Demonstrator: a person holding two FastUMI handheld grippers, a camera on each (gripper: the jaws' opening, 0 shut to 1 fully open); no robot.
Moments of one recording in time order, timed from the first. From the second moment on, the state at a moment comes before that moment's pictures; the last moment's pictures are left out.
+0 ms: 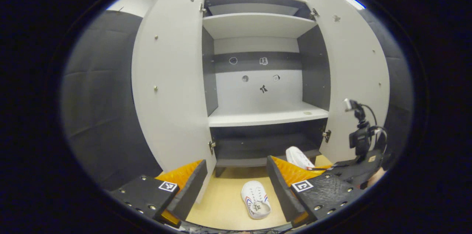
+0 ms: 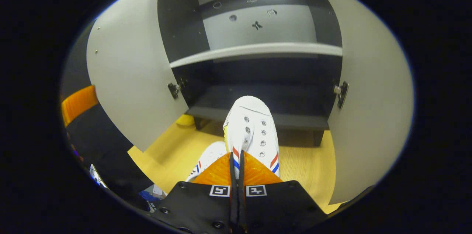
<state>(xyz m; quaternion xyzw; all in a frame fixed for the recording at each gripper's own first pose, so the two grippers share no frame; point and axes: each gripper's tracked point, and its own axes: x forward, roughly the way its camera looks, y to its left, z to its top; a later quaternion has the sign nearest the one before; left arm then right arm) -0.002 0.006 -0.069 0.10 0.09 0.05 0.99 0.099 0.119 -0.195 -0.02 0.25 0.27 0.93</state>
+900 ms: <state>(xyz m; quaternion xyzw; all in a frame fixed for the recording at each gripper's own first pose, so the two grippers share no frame) -0.007 0.000 -0.050 0.08 0.06 0.06 0.99 0.230 0.157 -0.002 0.04 0.03 0.22 0.97</state>
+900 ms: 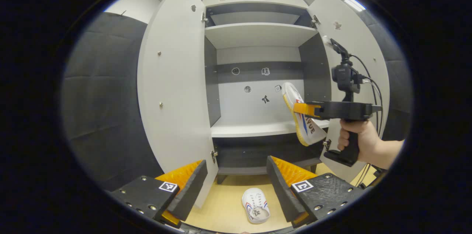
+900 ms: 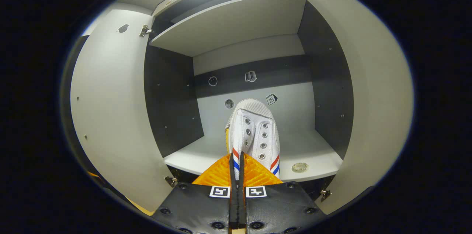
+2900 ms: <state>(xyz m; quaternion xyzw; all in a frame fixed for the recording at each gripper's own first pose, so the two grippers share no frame) -0.029 0.029 -0.090 0.03 0.12 0.10 0.99 0.269 0.156 -0.003 0.00 0.02 0.18 0.98</state>
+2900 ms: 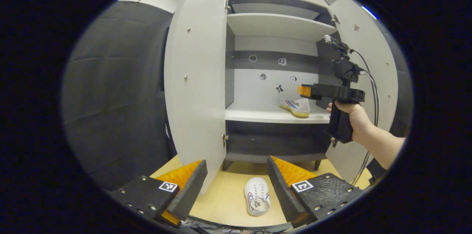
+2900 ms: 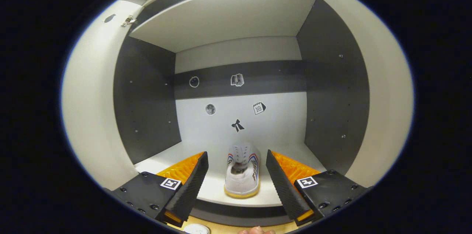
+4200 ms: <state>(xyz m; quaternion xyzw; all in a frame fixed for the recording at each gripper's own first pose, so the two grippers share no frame) 0.009 0.015 -0.352 -0.06 0.37 -0.04 0.92 0.052 0.062 -0.140 -0.04 0.21 0.08 0.97</state>
